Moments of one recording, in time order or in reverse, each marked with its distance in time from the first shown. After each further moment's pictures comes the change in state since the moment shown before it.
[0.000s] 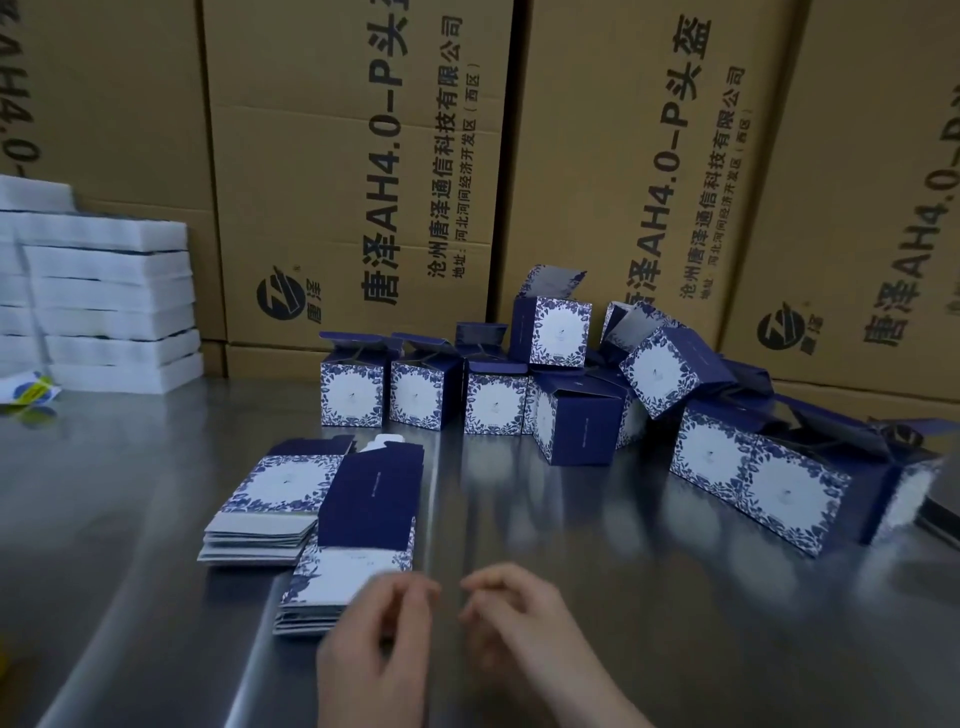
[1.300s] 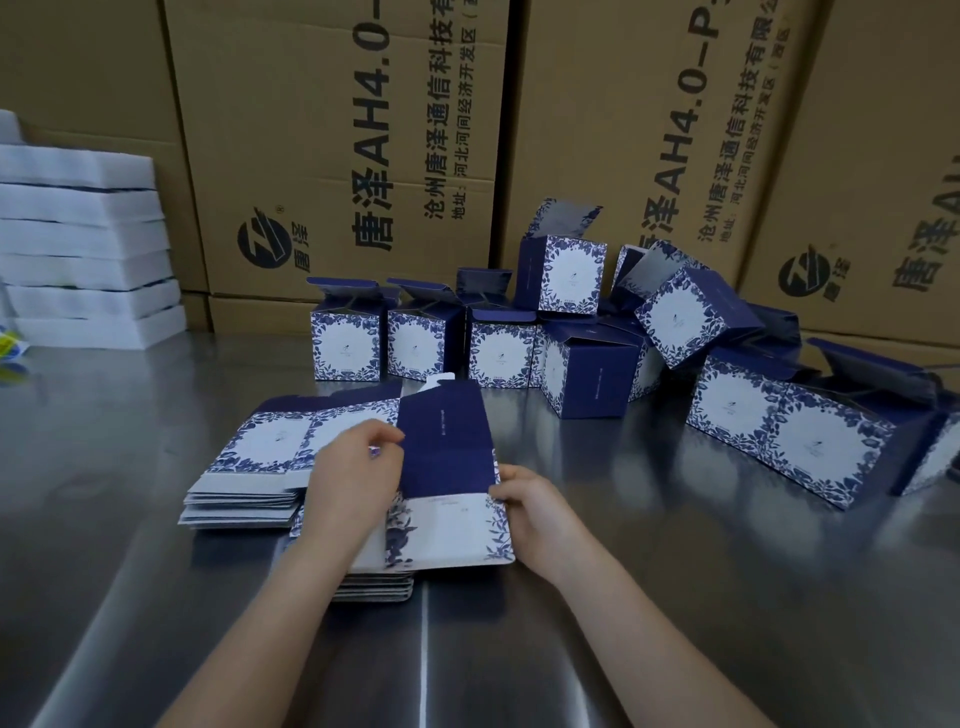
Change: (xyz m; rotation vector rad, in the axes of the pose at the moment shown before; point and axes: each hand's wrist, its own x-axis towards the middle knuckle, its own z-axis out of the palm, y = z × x) left_hand 0.133 -0.037 -0.003 0.339 -0.127 -0.141; right_hand 0.105 0.015 -0.010 0.602 0.001 0.240
